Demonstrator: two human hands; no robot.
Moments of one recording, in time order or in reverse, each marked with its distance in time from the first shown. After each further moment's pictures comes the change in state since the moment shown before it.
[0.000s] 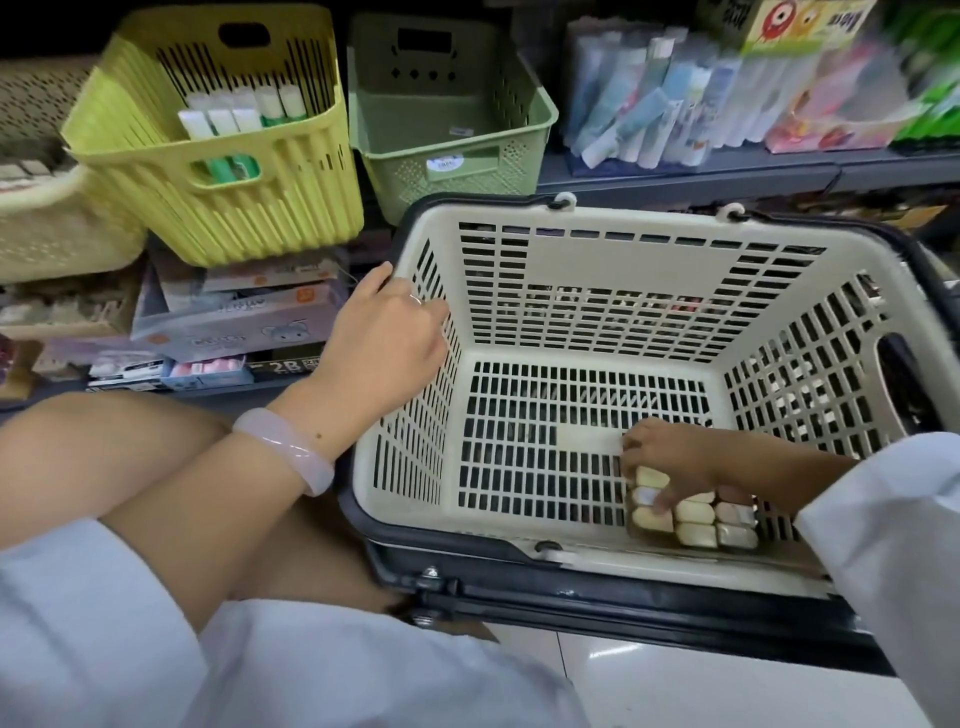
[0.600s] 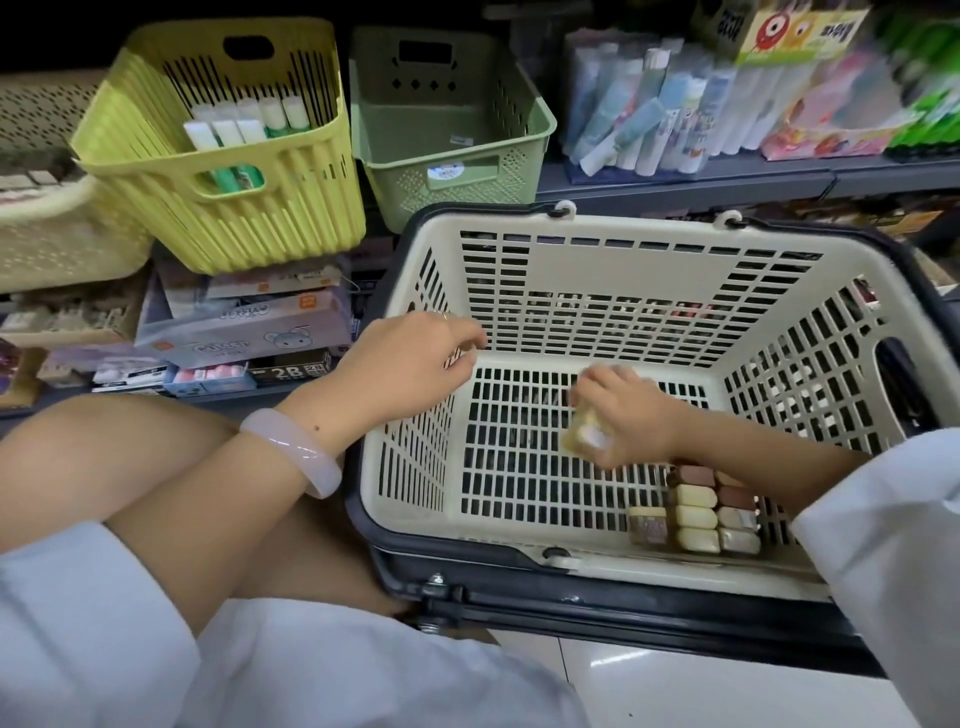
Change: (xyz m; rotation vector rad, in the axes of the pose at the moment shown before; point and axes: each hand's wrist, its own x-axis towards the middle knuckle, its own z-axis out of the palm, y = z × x) left_hand 0.001 0.007 -0.007 -0.366 -0.171 0.075; right_hand -0.003 -0.037 -0.058 0.216 0.421 0.103
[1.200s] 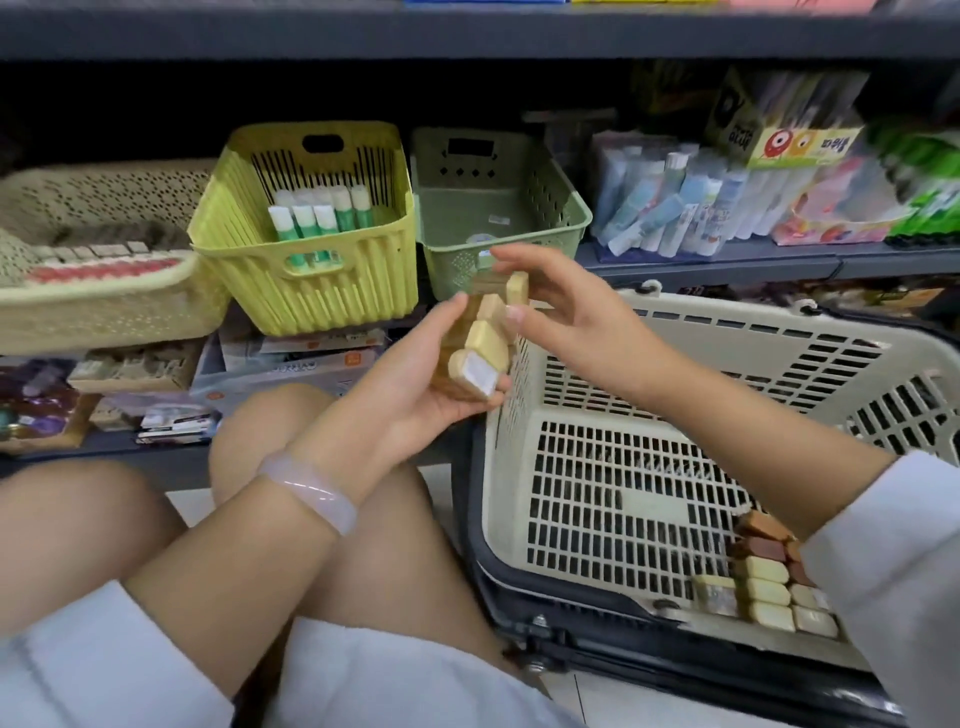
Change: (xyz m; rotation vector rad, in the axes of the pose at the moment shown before) left_hand -0.012 0.006 -0.060 -1.858 0.072 -0.538; right_hand 0.019 -0.106 -0.142 0.886 0.567 -0.347
